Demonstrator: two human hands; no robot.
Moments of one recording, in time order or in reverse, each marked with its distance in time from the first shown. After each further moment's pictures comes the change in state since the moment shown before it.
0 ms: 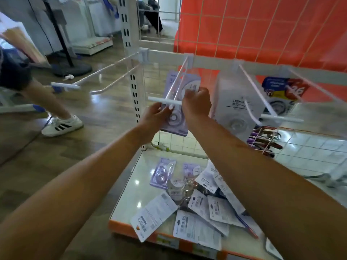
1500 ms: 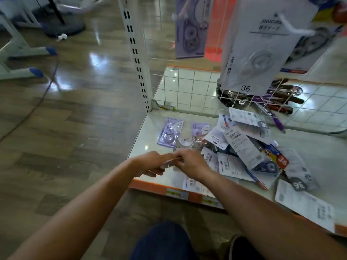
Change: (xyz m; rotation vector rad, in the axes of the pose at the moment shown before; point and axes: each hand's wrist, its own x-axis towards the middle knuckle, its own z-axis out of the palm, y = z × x) left_hand -0.130 -0.157 -0.016 0.515 -0.348 -0.909; right_hand -0.125 0.238 0.007 -0.585 -0.843 -0.193
